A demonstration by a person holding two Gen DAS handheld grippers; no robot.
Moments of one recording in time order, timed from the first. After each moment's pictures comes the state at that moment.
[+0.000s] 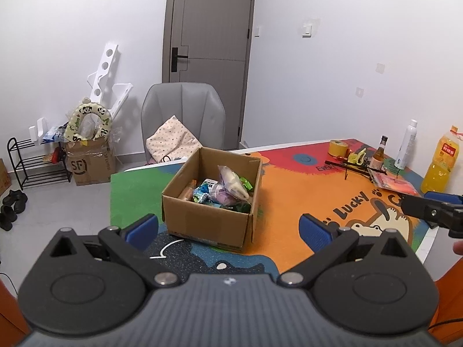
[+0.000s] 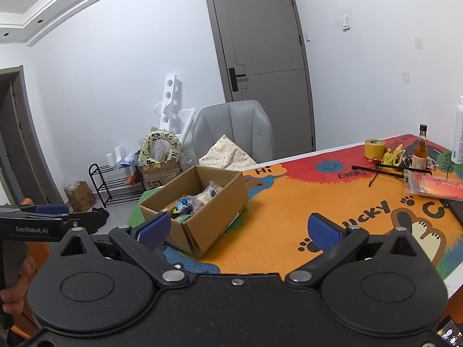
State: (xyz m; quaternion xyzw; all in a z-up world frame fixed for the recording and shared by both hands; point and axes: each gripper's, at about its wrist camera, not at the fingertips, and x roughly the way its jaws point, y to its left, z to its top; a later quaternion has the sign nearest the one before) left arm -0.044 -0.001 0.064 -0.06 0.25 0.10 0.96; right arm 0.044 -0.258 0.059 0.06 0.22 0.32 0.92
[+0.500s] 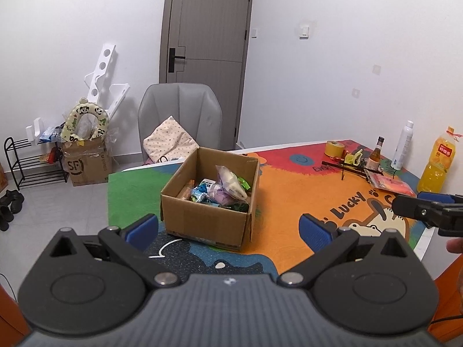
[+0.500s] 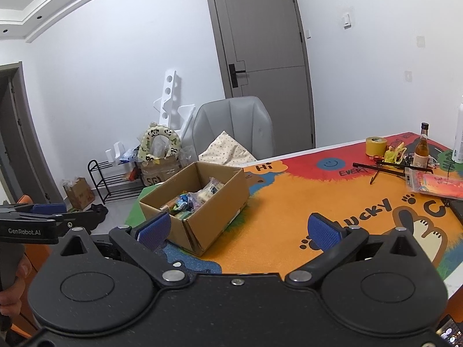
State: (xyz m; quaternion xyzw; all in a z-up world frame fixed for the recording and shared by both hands) left arm -0.045 0.001 0.063 -0.06 0.25 0.10 0.96; right arm 0.041 -0.252 0.057 0.05 0.23 0.31 0.92
